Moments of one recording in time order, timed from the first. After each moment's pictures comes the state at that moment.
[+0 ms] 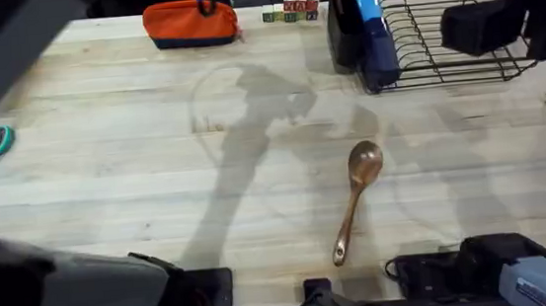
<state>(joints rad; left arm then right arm) -0.37 1.59 1.61 -0.67 0.16 0.11 0.01 0.89 1.14 -0.78 -0.14 -0.20</state>
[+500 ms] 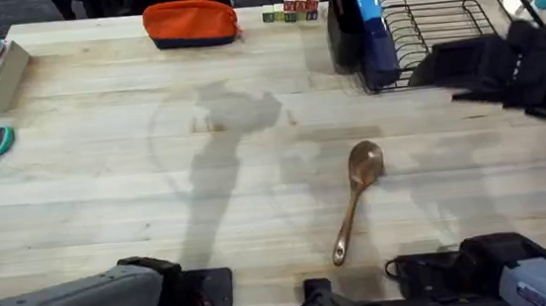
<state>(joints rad) -0.21 1.41 1.61 -0.83 0.11 0.12 0.04 0.85 1.14 -1.14 -0.39 0.34</state>
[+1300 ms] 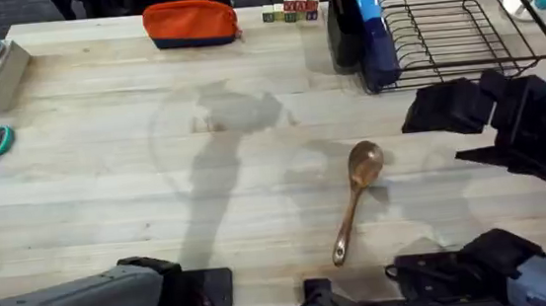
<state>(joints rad) -0.21 1.41 1.61 -0.83 0.11 0.12 0.40 0.81 1.14 -1.34 -0.05 0.83</state>
